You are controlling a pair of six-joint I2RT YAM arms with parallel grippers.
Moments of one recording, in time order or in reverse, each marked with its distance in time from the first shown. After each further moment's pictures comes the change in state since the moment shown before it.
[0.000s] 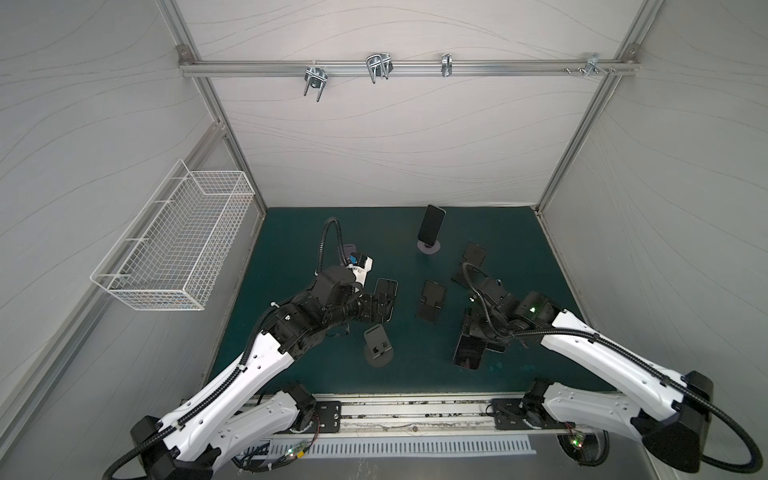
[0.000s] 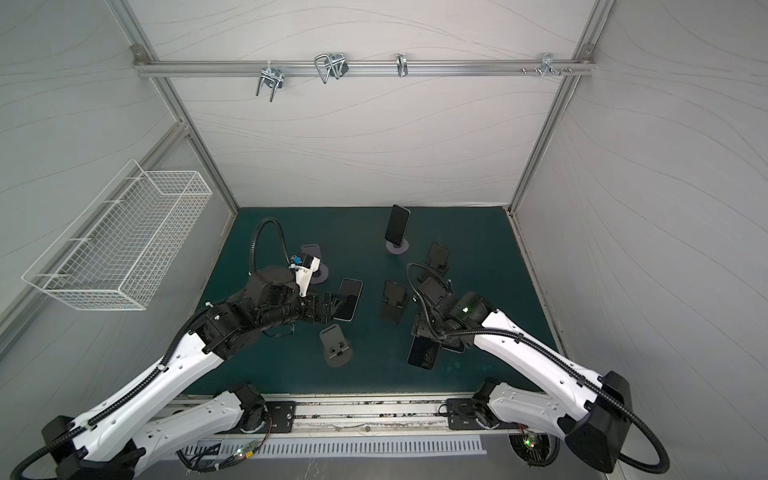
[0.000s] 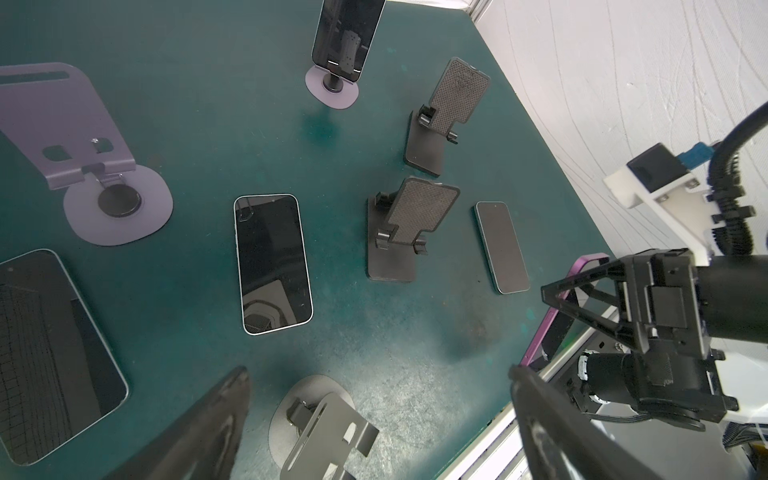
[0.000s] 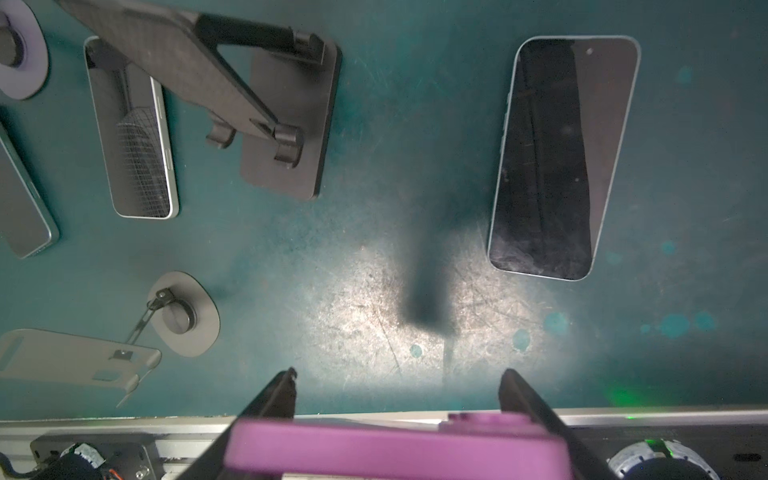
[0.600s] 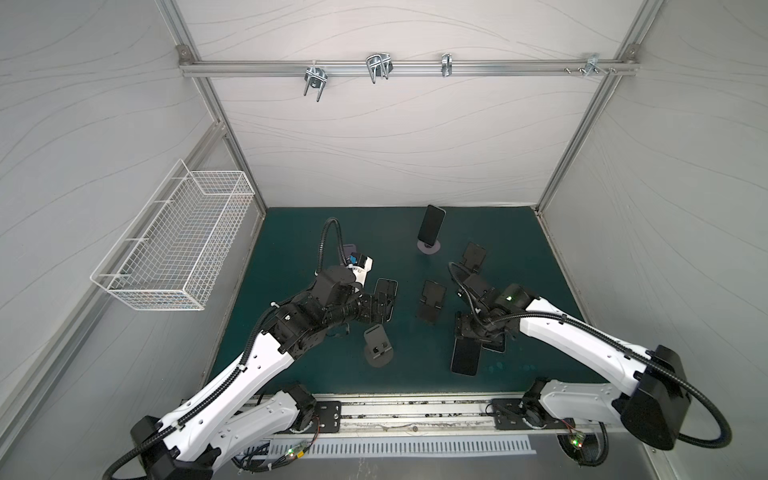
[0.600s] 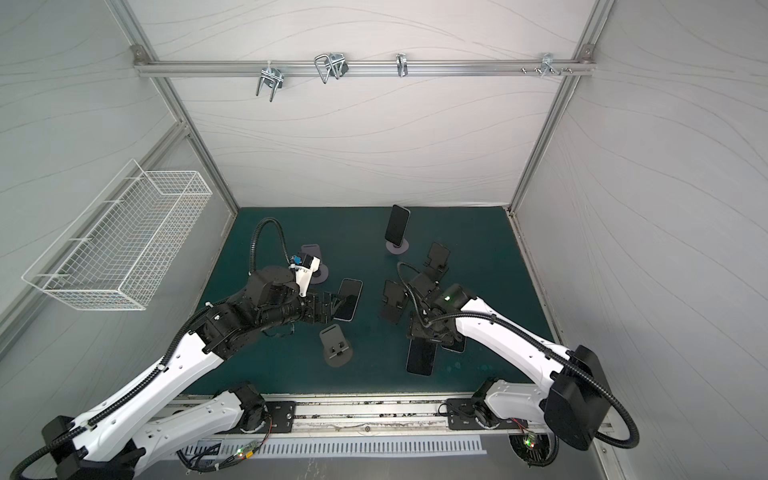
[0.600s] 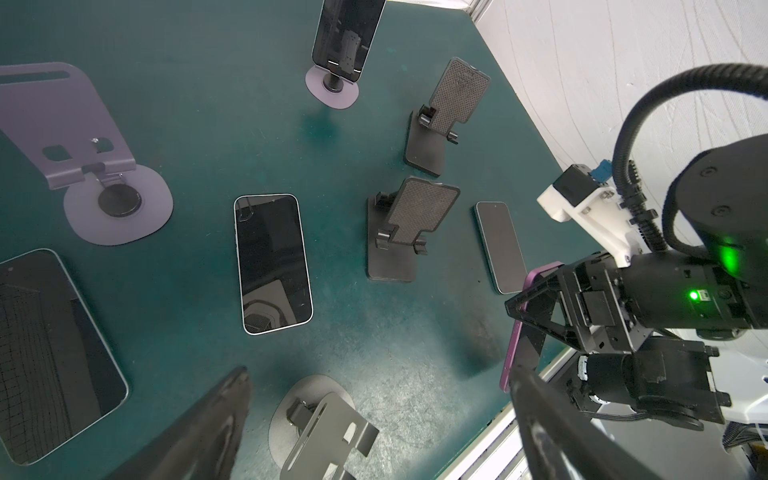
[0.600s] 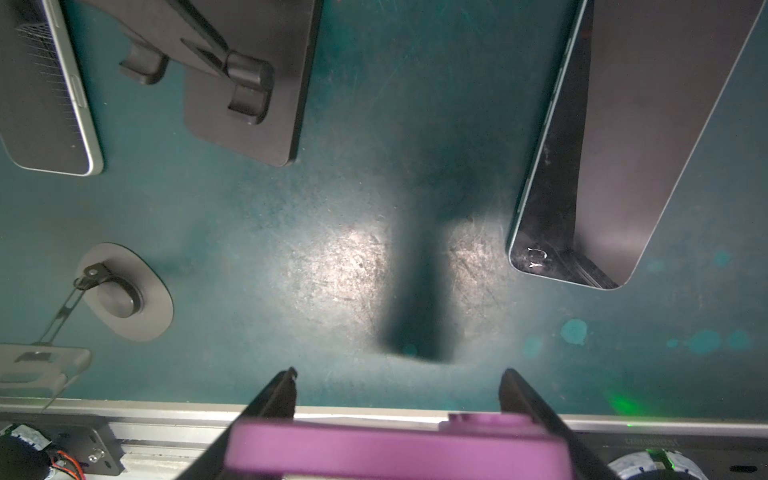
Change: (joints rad) left arm 0.000 0.000 0.000 0.000 -0.001 0.000; right arm -0.061 0.148 -0.011 0.035 -0.098 -0.142
